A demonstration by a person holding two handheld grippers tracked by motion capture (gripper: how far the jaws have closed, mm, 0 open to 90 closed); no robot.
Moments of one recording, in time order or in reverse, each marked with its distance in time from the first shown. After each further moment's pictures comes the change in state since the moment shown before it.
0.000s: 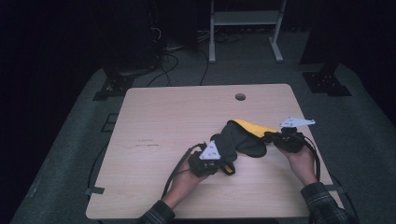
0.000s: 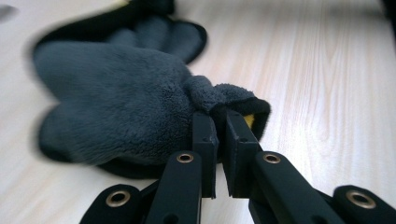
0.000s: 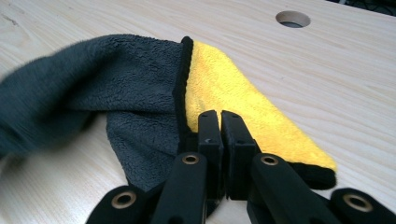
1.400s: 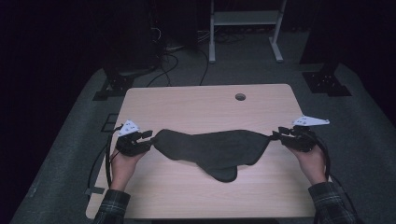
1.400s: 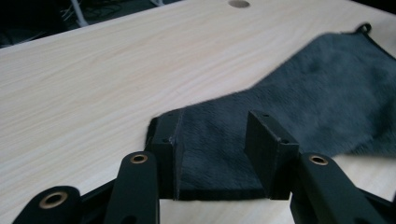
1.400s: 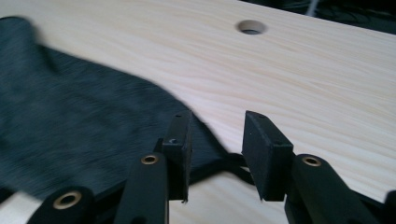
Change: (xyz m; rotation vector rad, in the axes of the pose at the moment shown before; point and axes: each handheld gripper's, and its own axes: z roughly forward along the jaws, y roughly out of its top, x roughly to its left) left arm 0.104 -0.092 -0.139 -0.085 0.378 -0.329; right arm -0.016 -0.004 -0.021 -0.037 -0.055 0.020
